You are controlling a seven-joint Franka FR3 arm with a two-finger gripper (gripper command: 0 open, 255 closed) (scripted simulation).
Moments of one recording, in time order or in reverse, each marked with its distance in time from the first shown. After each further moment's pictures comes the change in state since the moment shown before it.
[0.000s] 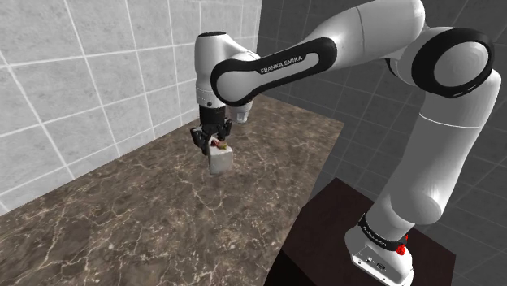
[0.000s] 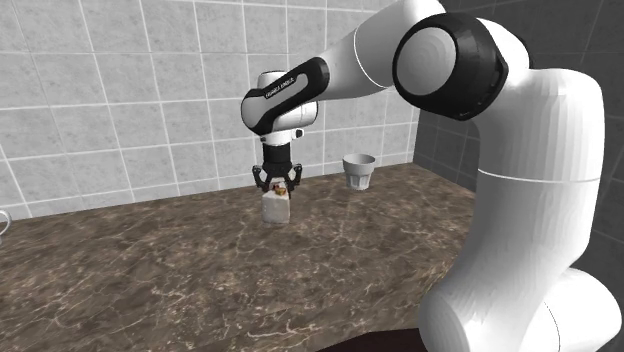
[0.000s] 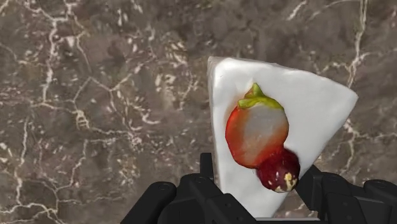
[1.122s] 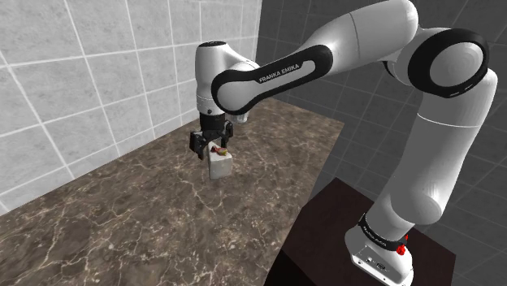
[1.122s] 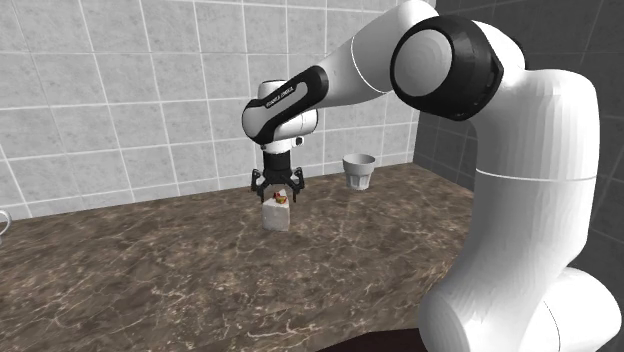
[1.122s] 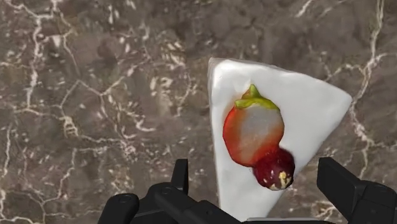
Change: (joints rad) arm 0.003 0.018 -0.002 -0.035 -0.010 0.050 0.009
